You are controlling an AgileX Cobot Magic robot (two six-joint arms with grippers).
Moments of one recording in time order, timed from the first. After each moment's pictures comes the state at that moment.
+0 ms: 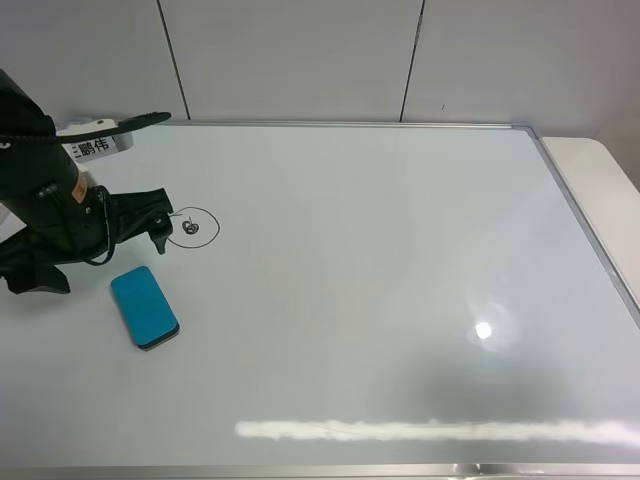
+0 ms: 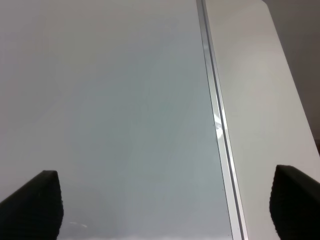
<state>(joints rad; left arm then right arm) -0.49 1.54 -0.75 0.34 0.62 -1.28 0.03 0.00 -0.51 -0.02 1.06 -0.05</state>
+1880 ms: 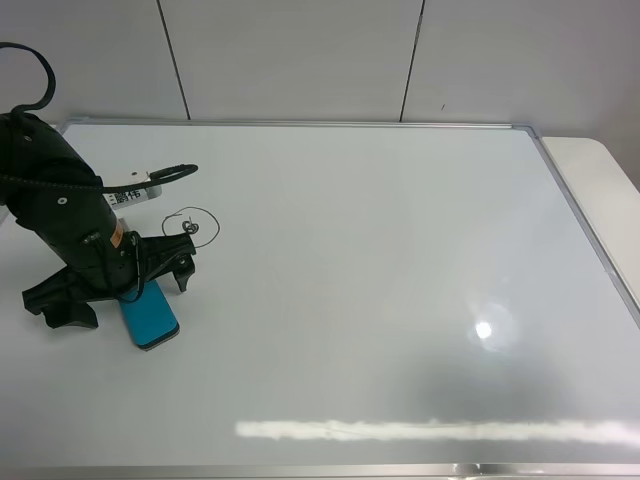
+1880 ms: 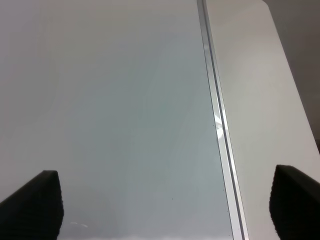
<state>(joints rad) -0.50 1.69 -0.70 0.31 0.48 -1.28 0.03 0.00 -0.51 -0.02 1.06 -0.05</state>
